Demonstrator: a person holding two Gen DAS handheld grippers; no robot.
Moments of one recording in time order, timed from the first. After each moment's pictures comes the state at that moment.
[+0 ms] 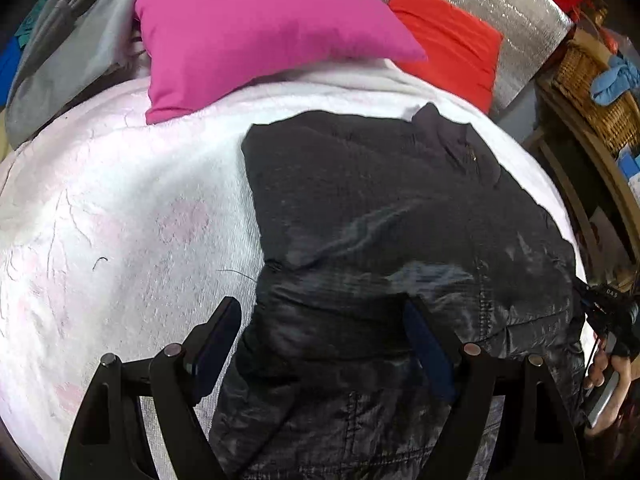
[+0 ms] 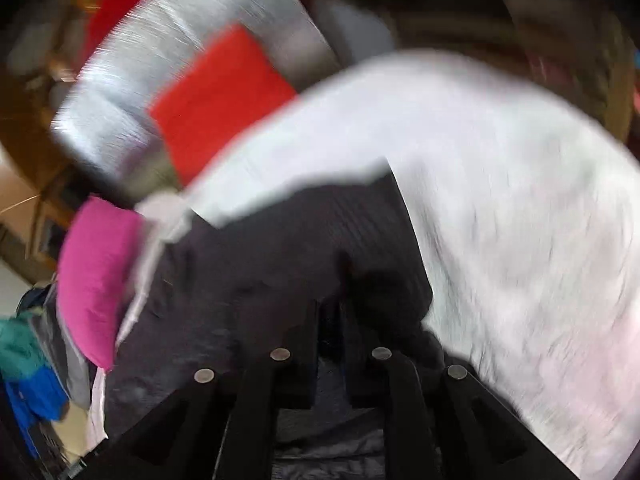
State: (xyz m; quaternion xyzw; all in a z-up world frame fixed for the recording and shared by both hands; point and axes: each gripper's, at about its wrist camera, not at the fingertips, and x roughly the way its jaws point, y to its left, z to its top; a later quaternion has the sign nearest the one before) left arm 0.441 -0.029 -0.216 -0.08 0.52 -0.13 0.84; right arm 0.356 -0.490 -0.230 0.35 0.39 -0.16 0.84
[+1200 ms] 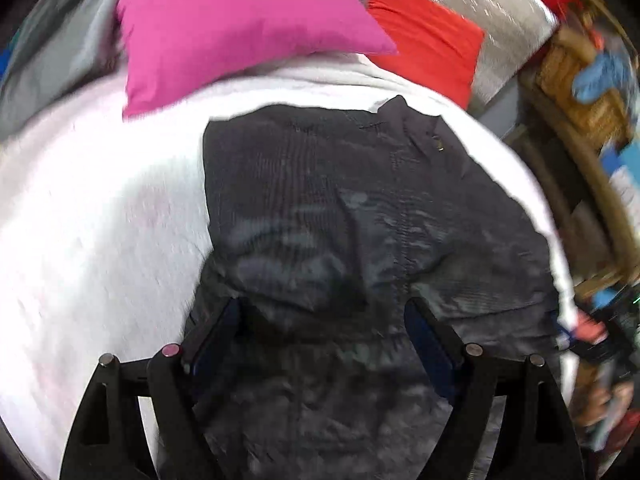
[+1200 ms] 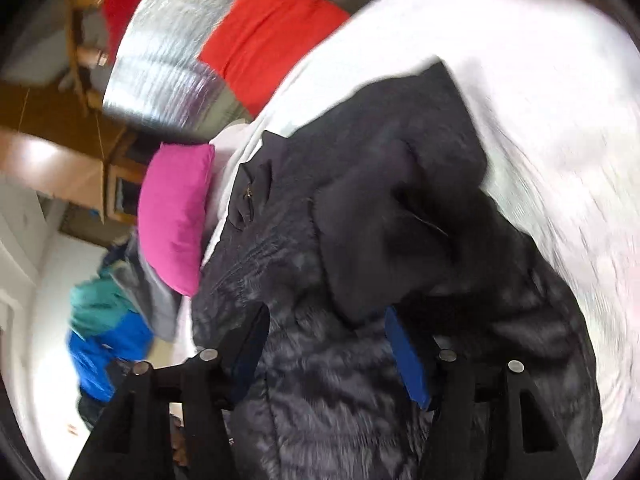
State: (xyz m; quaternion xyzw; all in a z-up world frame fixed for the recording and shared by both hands) left arm 0.425 -0.045 -0.209 -0.12 0.53 -0.16 0.83; right arm 0.316 -0.483 -0.240 0.47 0.43 0.05 0.77
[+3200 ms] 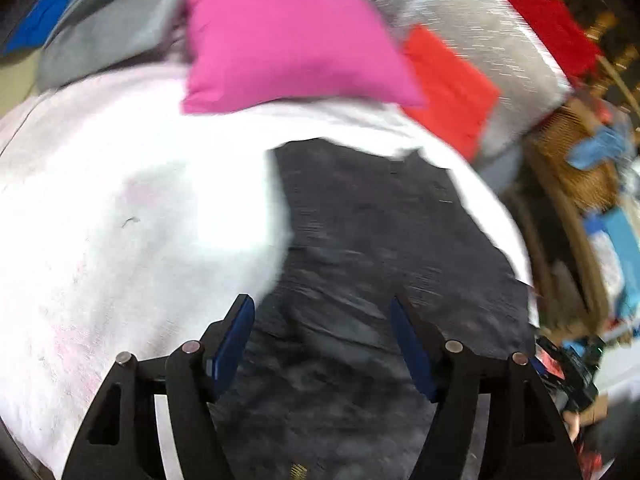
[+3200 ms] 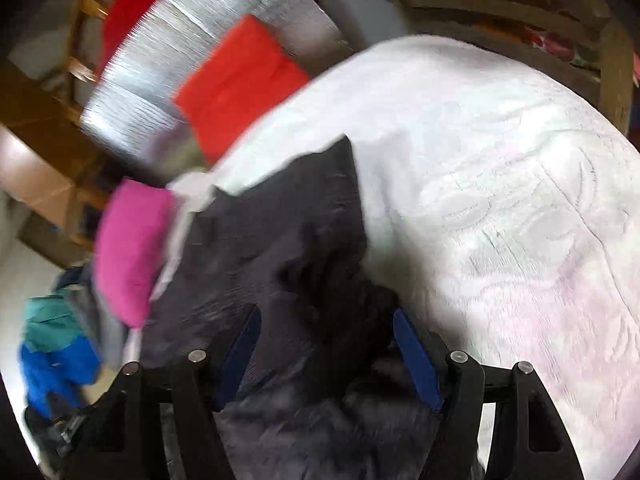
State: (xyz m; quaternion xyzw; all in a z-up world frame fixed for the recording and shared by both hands) left arm 0.417 0.020 -0.192 -0.20 0.50 -0.12 0.83; right arm 0.309 -0.517 -0.229 0.36 0.40 -0.08 0.84
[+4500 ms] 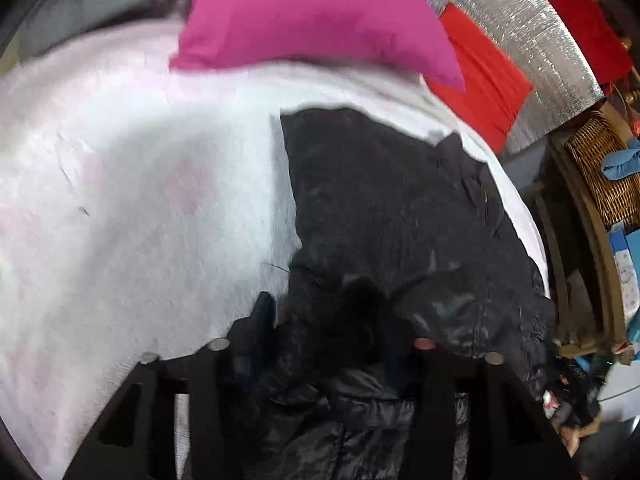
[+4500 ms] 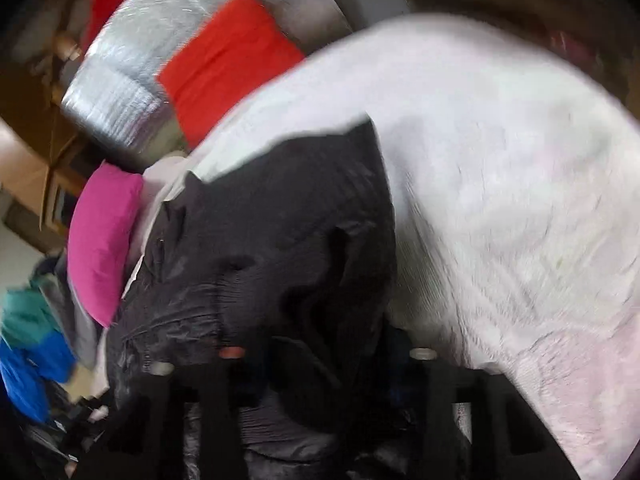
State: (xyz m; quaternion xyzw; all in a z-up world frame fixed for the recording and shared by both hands) left arm 0.463 -0.007 -0.233 -0.20 0.52 -0.11 0.82; right arm 0.334 -0.500 -0.233 0.30 0.38 -0.10 0.87
